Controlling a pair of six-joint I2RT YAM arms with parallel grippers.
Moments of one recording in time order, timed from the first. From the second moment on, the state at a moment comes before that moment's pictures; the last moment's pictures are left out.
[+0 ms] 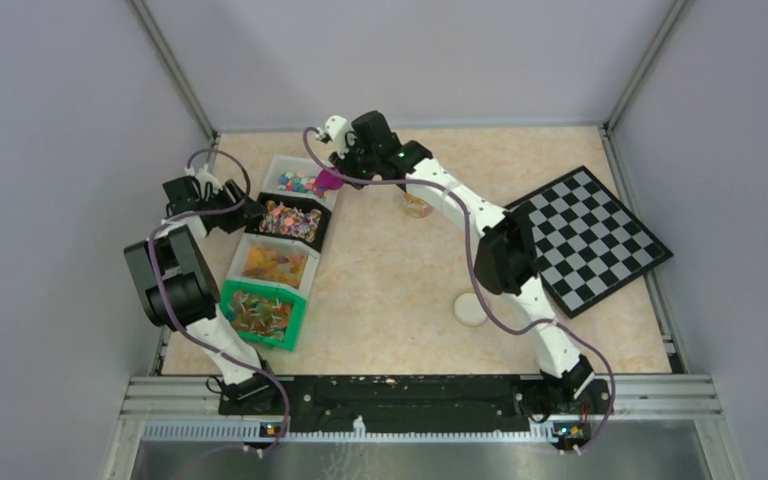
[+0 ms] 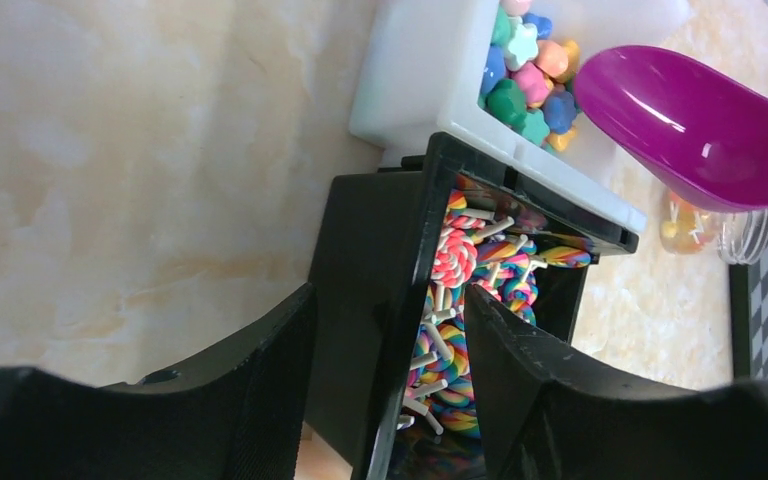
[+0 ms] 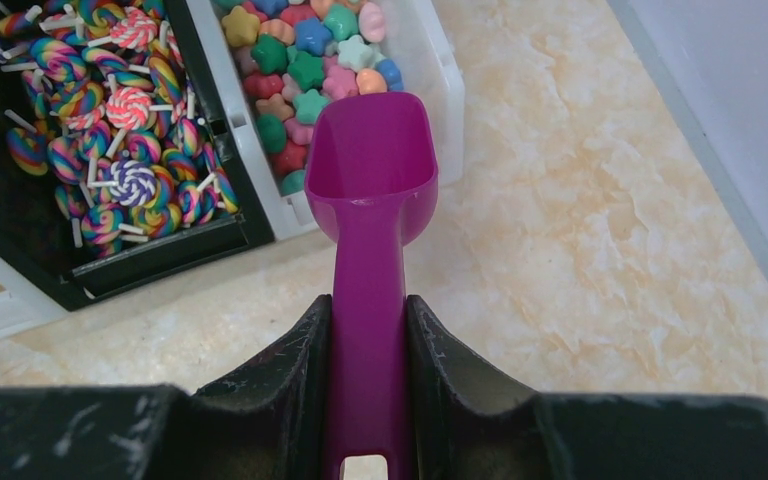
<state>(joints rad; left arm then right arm) 0.43 1.80 1.10 -0.09 0.67 -0.24 0.75 2.39 2.37 -0.57 -0.16 -0.30</state>
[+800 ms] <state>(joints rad) 0.44 1.81 1.10 -0.05 0.77 -0.12 0.76 2.53 2.52 -0.62 -0.17 -0.35</state>
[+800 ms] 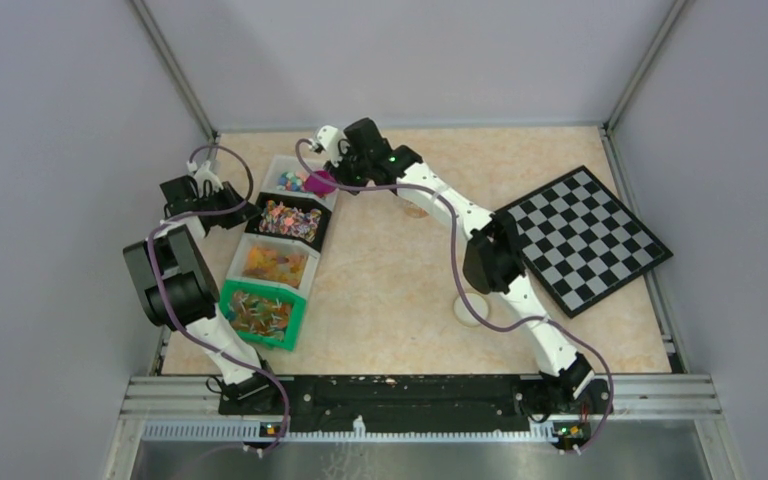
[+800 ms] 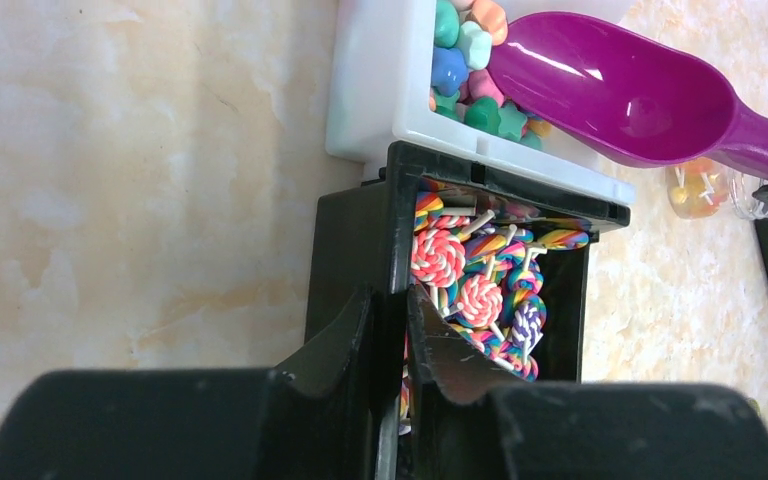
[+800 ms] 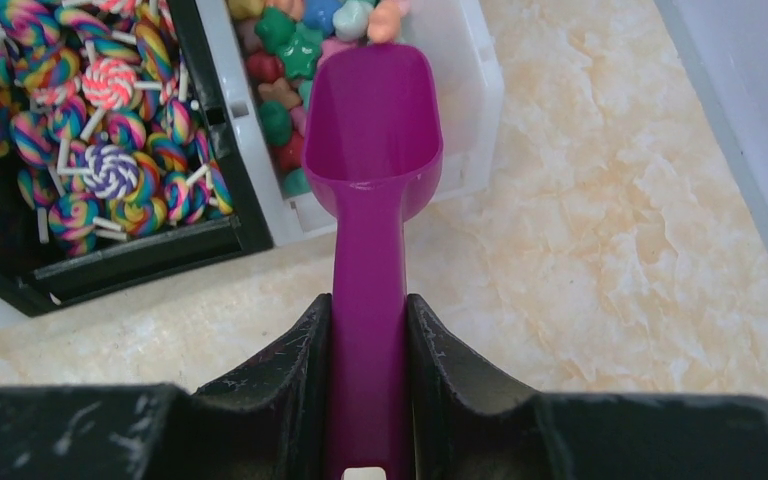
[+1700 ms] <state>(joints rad) 0.41 1.80 1.08 -0.04 0.85 0.00 0.73 2.40 2.53 -0.80 -0.19 -0.40</state>
